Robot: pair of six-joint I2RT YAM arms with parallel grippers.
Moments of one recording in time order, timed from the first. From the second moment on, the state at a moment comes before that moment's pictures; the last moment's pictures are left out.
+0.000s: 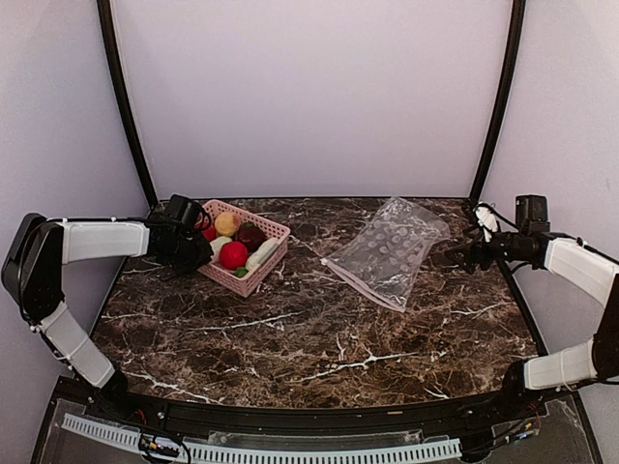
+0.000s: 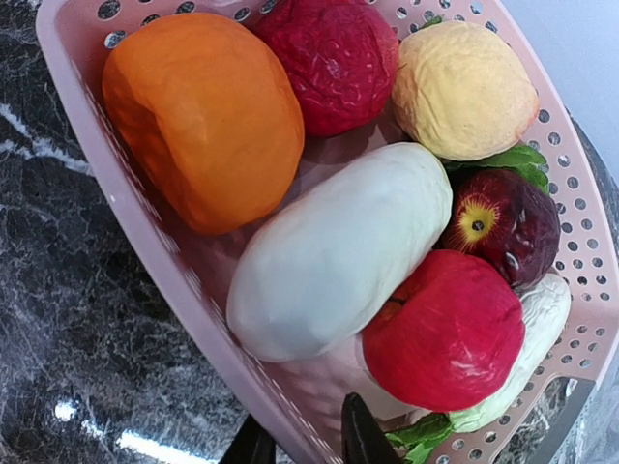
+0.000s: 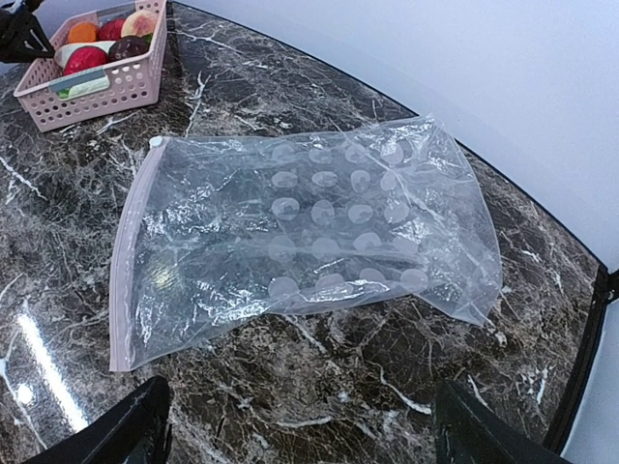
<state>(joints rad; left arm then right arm) -0.37 1.61 0.99 -0.34 -0.18 -0.88 -0.08 1.20 0.76 -0.28 -0.67 -0.61</state>
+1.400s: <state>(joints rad) -0.46 1.58 1.04 -0.49 -0.05 -0.66 0.66 1.52 0.99 -0.40 -0.13 -0.45</state>
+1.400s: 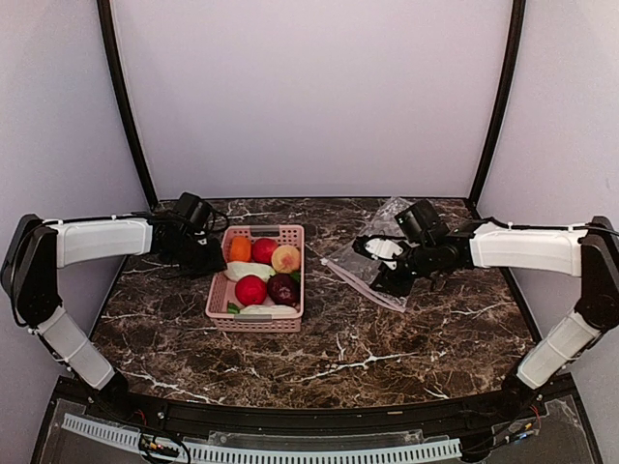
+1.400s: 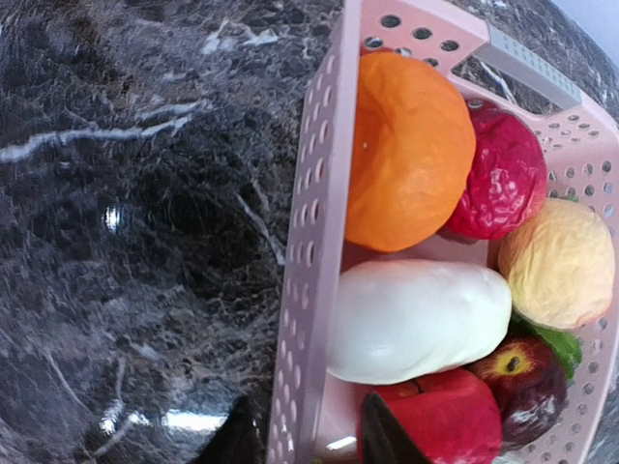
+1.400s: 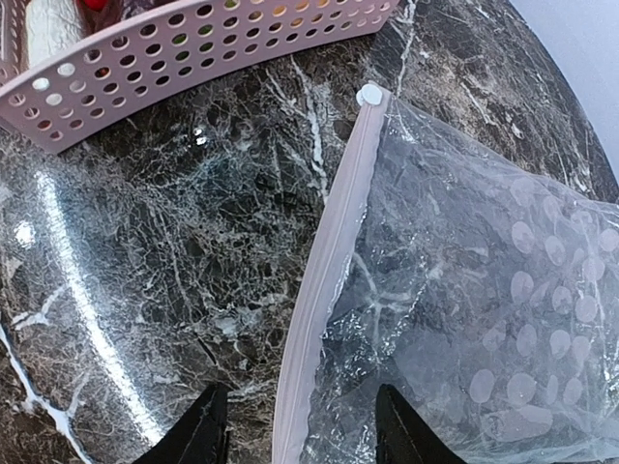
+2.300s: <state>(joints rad) -0.46 1.19 0.88 -0.52 -0.34 -0.68 0.86 1.91 1.20 -0.37 0.42 -0.41</state>
